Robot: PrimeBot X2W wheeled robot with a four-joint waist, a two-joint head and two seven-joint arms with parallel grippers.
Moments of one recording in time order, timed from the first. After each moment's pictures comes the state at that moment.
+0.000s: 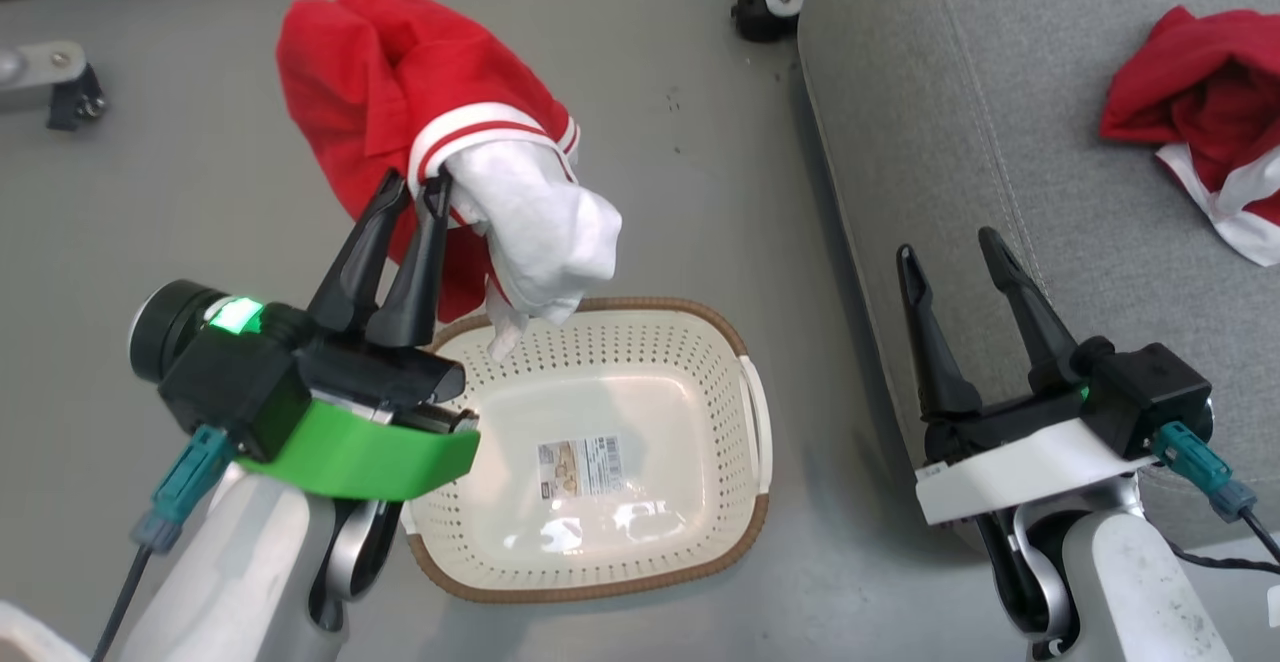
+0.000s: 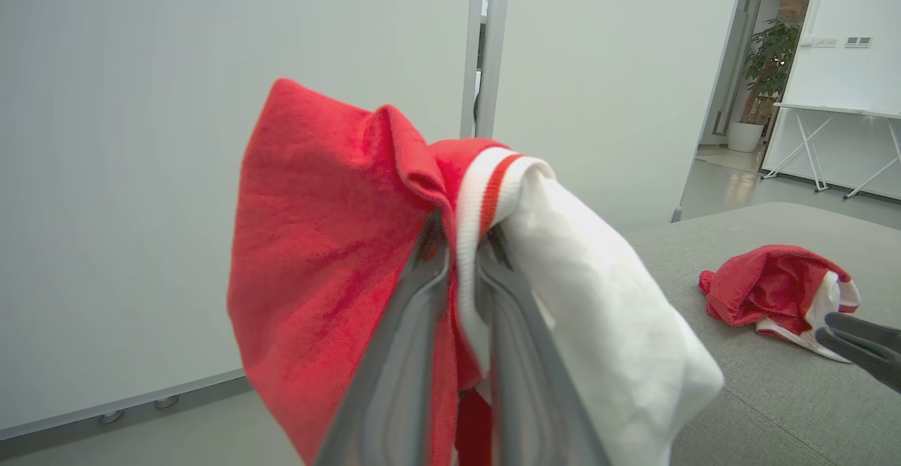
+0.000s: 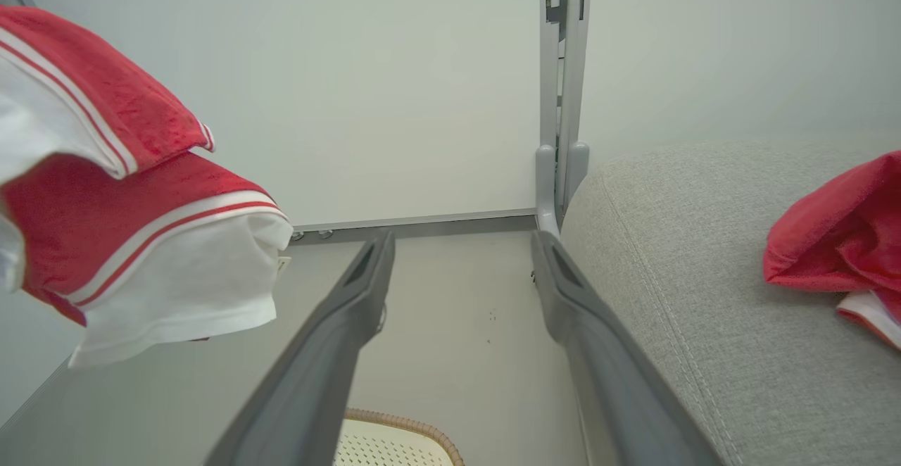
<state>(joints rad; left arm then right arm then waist) -0.39 0.33 -0.46 -0.11 -0.43 0.04 -0.26 -0.13 -0.05 0.12 -0.09 0.17 0.13 -0.13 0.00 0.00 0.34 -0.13</state>
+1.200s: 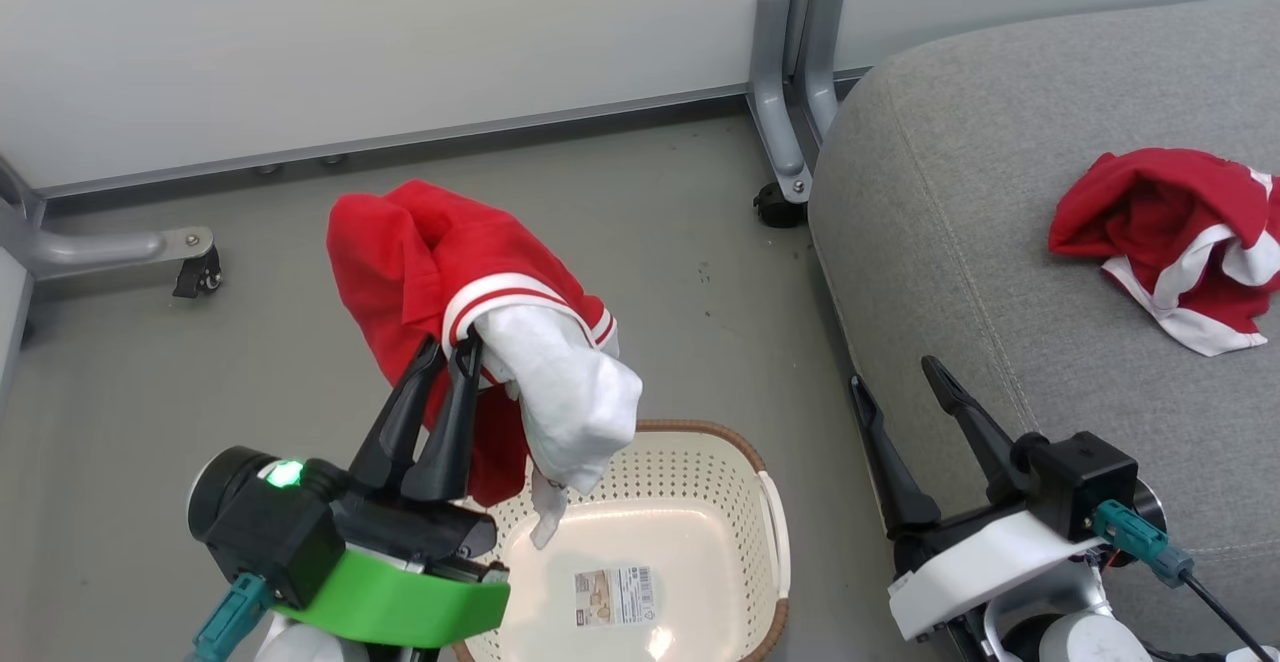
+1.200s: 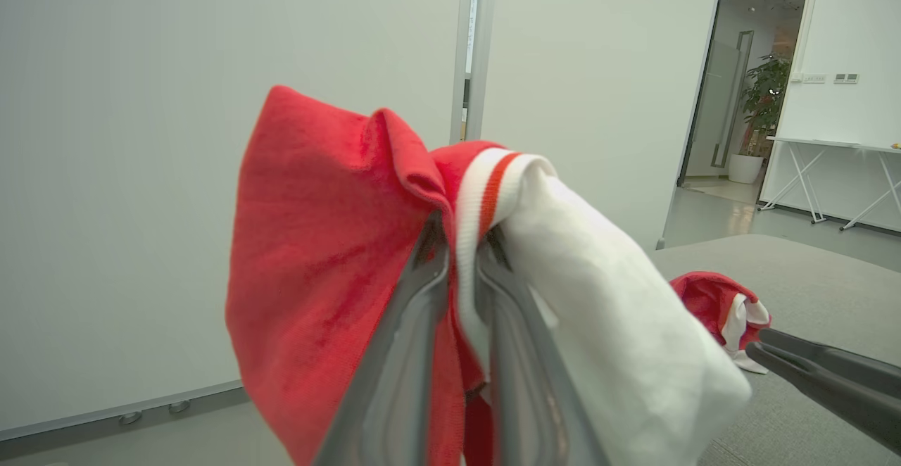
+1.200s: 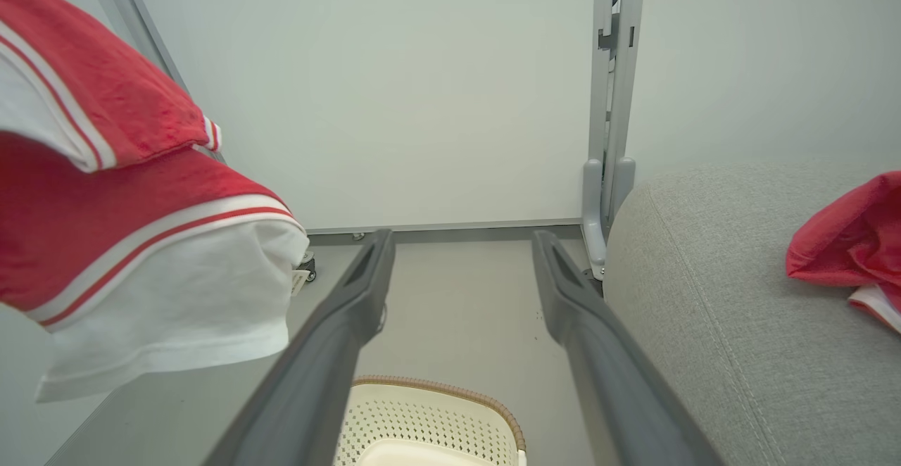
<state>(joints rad) -0.12 0.33 -0.48 -0.22 -0.46 0.10 -0.26 0.04 -0.05 0.18 -0.13 0.18 0.13 -0.02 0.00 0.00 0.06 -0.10</state>
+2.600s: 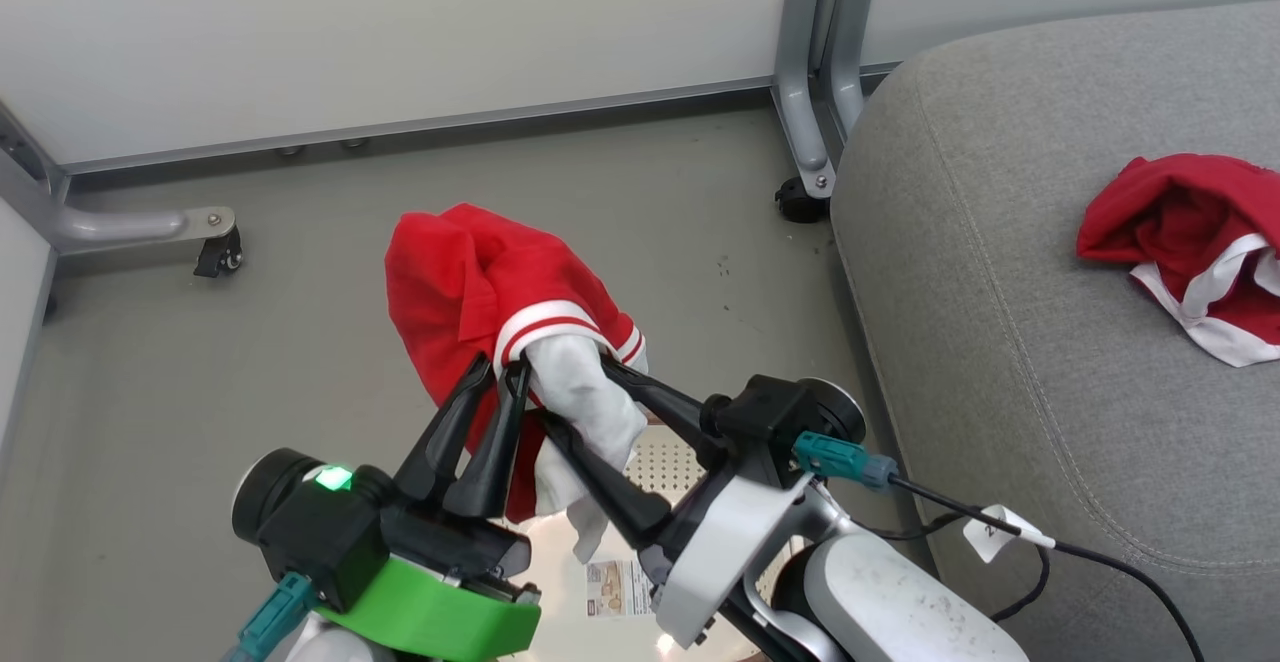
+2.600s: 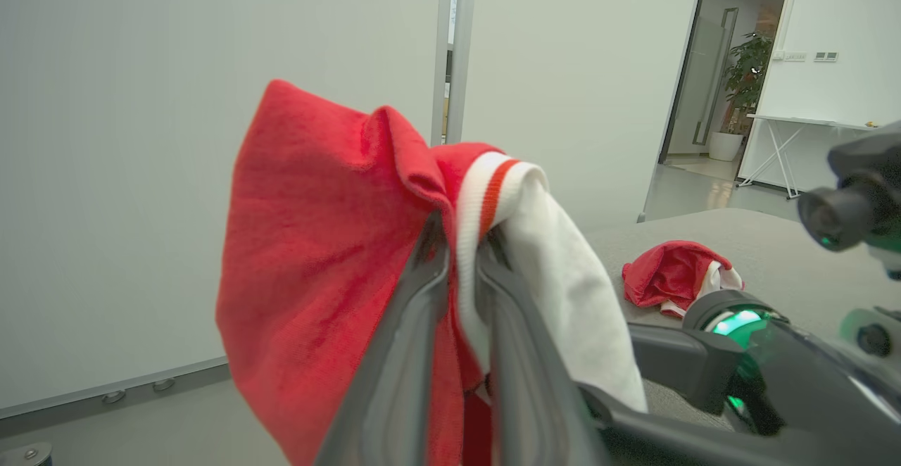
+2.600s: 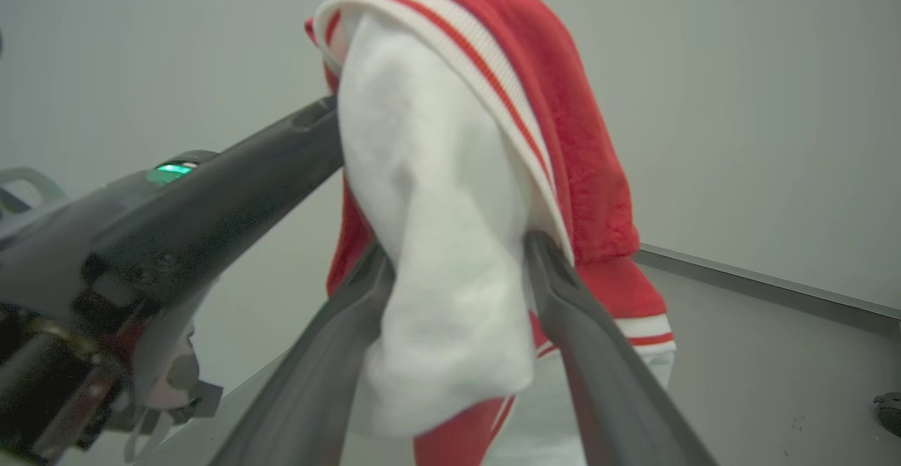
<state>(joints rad) -0.14 0.33 -0.55 -0.21 -0.47 0.07 -0.24 -0.34 -0.05 0.70 0.07 0.38 0.13 0.01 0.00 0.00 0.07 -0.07</state>
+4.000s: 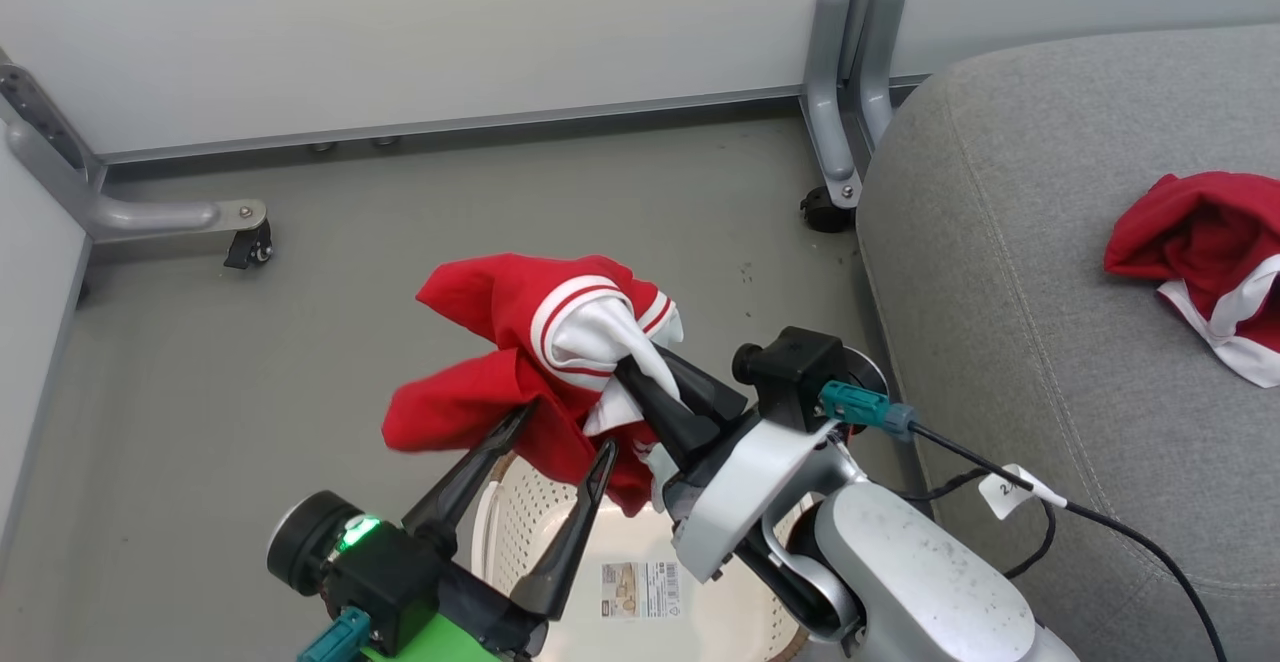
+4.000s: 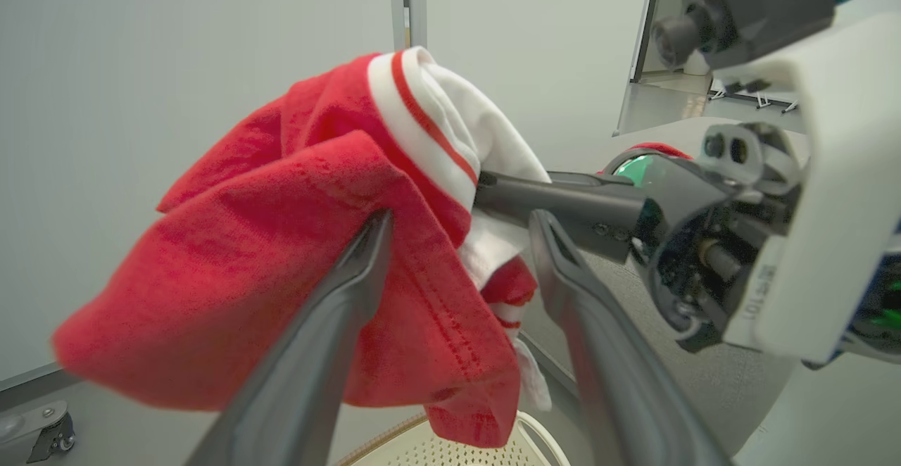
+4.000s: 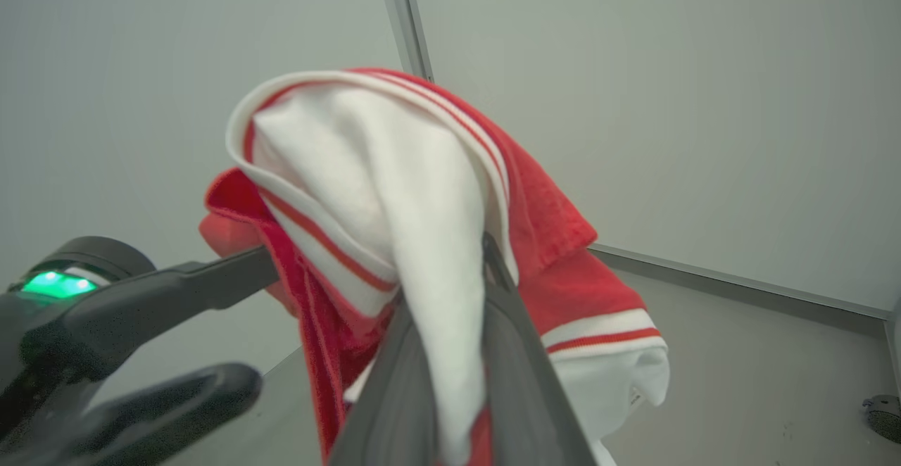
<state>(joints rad) -0.11 0.41 -0.64 -0.21 -0.44 0.03 -0.17 -0.43 -0.05 0.66 0.23 0.44 0.13 -0.08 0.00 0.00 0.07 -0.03</state>
